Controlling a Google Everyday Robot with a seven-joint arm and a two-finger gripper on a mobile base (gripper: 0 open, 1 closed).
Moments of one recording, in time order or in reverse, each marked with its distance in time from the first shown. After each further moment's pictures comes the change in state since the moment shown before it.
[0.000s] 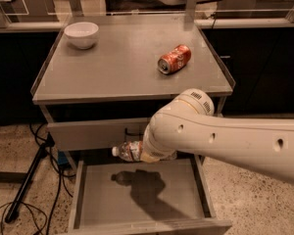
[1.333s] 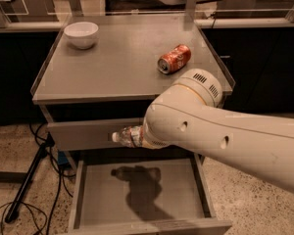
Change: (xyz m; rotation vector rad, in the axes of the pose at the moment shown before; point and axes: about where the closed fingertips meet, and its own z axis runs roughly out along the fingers) arm -0.016 -0.028 -0.067 0.134 0.032 -0.051
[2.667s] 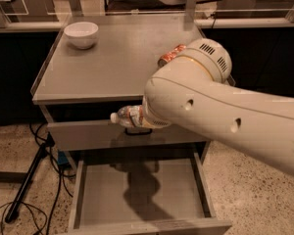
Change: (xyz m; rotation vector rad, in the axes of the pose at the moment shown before) arm -0.015 -0.045 -0.042 0.089 -0.007 -0.050
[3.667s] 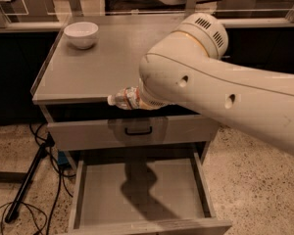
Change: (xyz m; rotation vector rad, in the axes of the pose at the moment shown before) arm -0.019 -0.046 -0.010 0.070 -0.014 -0.043
